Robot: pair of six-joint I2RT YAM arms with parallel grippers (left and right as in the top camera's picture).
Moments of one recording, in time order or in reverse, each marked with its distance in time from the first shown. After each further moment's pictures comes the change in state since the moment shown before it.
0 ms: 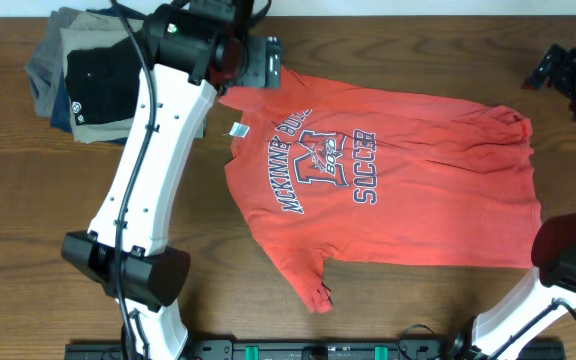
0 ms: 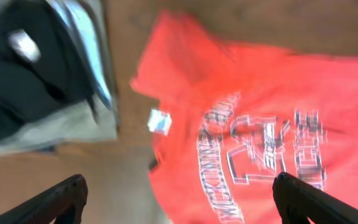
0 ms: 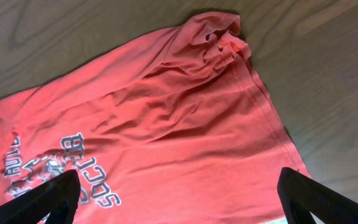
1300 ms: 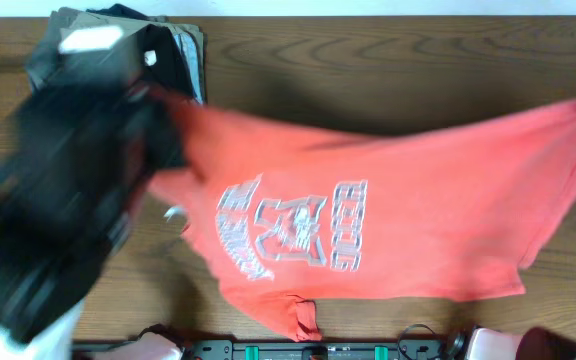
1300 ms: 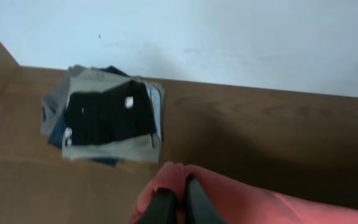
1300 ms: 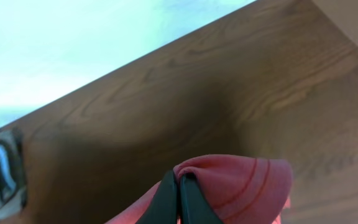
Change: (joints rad) left arm -0.160 -0.531 0.031 -0.061 -0.362 -0.138; right arm 0.000 -0.491 0.085 -0.013 -0.018 -0.020
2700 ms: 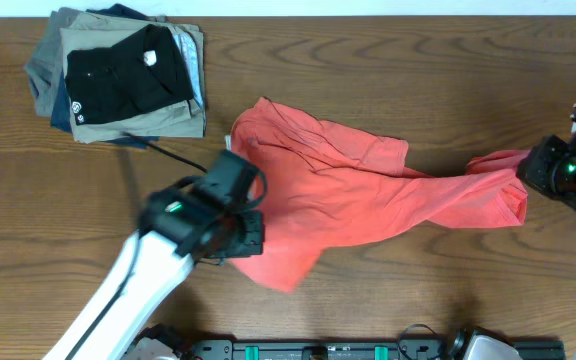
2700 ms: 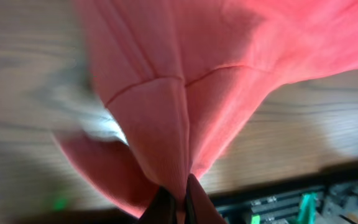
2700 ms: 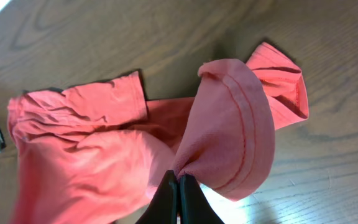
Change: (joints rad) left arm -0.020 -0.217 -1.183 0.257 0.610 -0.142; right arm 0.000 -0.245 -0.859 0.261 -0.106 0.024
